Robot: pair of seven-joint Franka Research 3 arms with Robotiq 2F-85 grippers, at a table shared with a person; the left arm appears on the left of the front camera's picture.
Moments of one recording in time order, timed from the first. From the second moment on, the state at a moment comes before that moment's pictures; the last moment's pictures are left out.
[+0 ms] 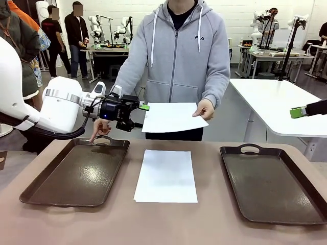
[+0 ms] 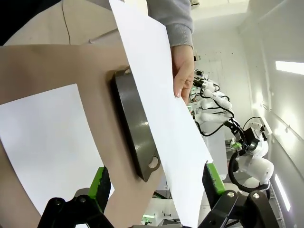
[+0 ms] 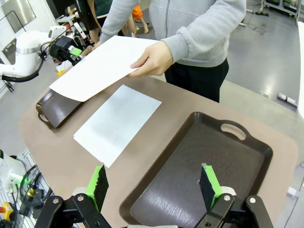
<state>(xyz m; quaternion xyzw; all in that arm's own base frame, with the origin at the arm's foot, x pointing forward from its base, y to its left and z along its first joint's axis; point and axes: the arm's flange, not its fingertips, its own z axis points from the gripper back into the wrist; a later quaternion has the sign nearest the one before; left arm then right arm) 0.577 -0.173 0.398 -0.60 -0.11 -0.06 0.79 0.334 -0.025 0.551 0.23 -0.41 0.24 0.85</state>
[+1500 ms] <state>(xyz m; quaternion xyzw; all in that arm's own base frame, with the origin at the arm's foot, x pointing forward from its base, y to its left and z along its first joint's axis) 0.586 -0.207 0.382 -0.68 -0.03 -0.03 0.73 0.334 -0.025 0.551 0.23 -0.41 0.24 0.85</state>
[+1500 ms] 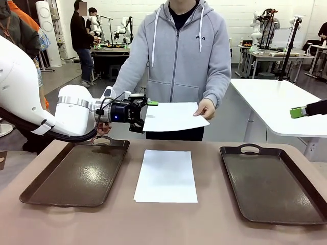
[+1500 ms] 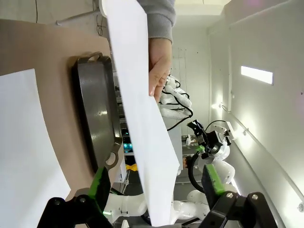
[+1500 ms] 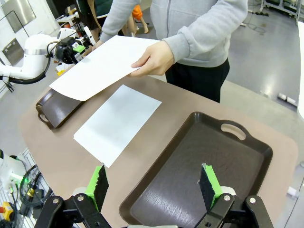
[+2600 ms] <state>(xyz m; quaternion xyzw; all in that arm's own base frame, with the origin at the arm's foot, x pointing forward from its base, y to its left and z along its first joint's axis) 0.586 -0.206 0.378 -0.68 -0.03 -0.03 0.73 0.334 -0.025 0.551 0.23 -0.41 0.24 0.85</state>
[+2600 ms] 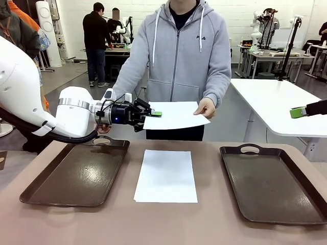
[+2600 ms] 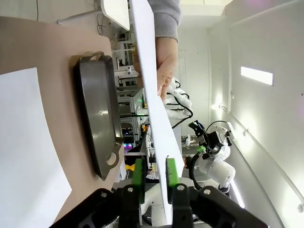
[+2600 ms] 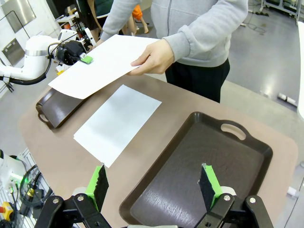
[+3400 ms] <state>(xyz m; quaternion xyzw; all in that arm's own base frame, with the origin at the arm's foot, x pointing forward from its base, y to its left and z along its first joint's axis) 0.588 -0.202 0.384 -0.69 -0.03 -0.02 0.72 0.334 -0.025 0.551 0.23 -0.41 0.24 0.85</state>
